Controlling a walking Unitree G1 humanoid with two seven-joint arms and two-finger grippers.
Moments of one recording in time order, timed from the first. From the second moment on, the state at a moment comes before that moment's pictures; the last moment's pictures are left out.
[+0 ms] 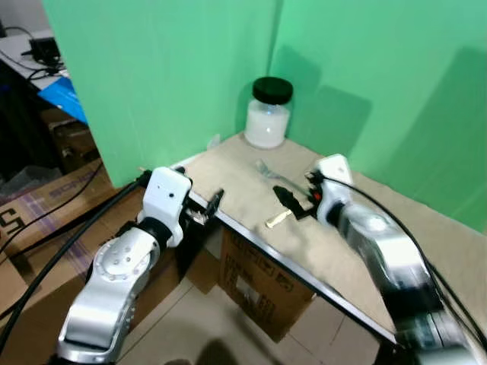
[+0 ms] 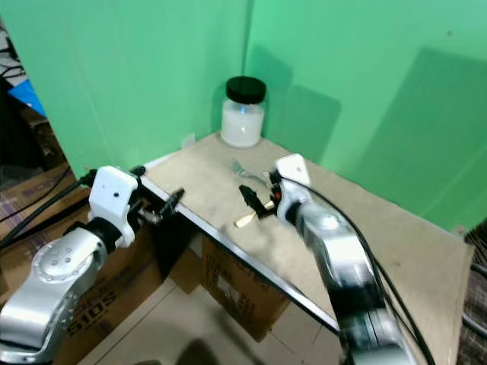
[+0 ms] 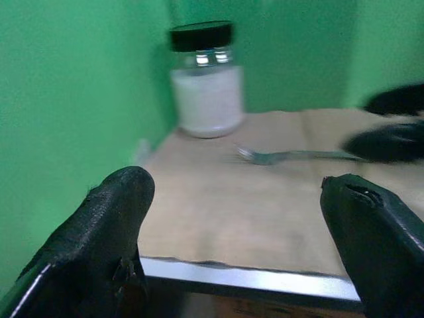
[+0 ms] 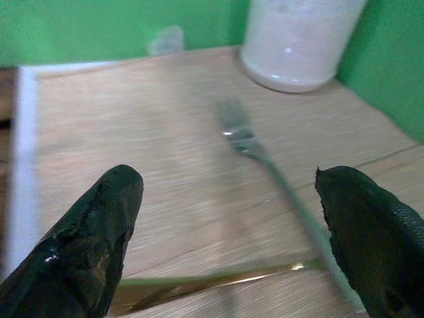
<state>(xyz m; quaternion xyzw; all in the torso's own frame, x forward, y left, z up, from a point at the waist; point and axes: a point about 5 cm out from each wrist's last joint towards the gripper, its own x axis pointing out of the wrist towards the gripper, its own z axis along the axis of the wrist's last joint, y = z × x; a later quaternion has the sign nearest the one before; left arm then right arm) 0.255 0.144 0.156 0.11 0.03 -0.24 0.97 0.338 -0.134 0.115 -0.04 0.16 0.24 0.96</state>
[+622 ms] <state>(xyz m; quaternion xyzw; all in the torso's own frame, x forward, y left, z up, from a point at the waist) 0.204 0.161 0.146 0.10 0.11 -0.35 0.92 0.385 -0.132 0.120 -0.04 0.19 0.20 0.96</state>
